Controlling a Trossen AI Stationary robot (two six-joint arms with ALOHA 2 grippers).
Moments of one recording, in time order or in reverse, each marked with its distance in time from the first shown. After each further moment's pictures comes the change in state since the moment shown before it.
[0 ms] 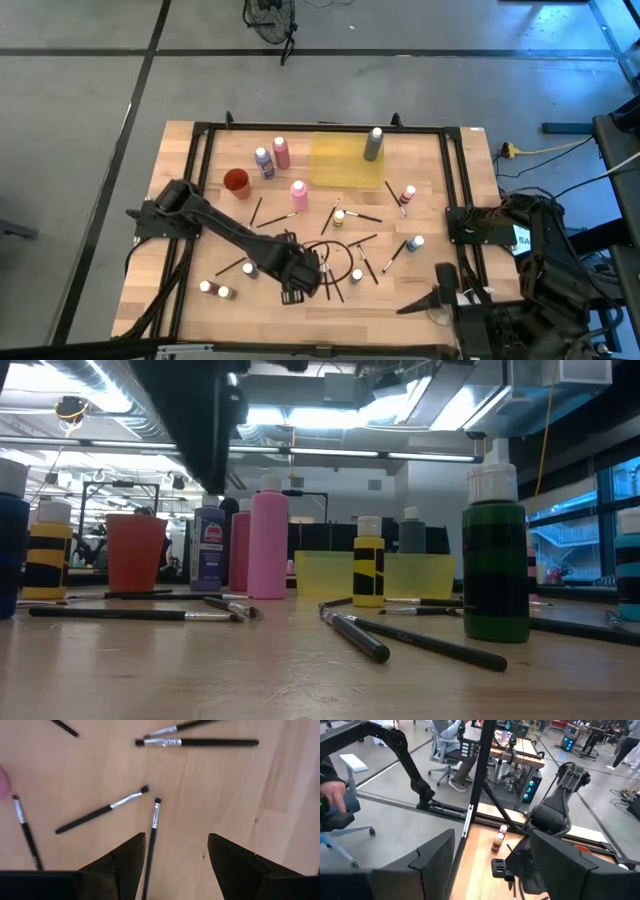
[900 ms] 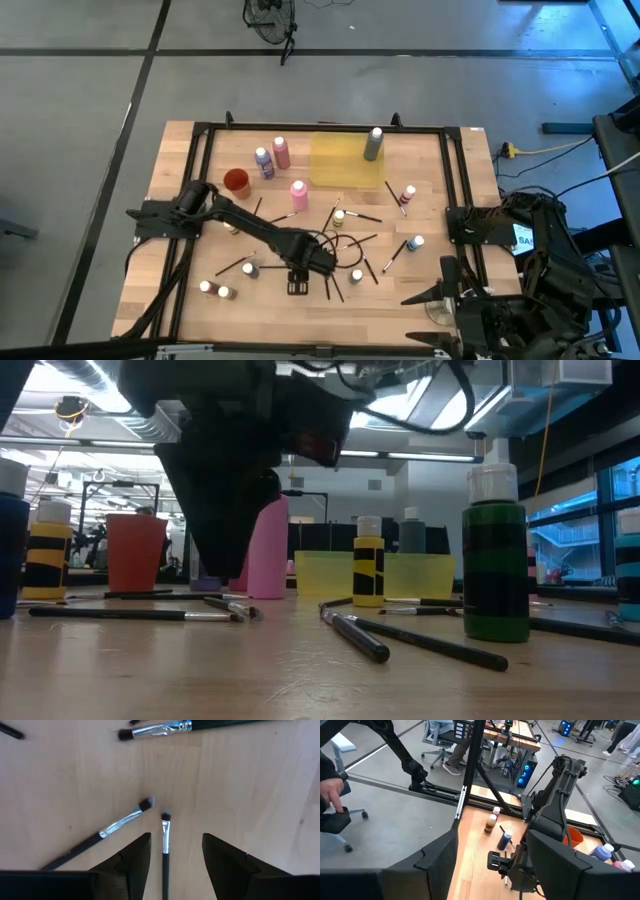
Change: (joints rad) left arm 0.125 0.111 -0.028 0.074 0.187 0.250; right arm 0.007 -0.015 0.000 -0.174 0.012 0.107
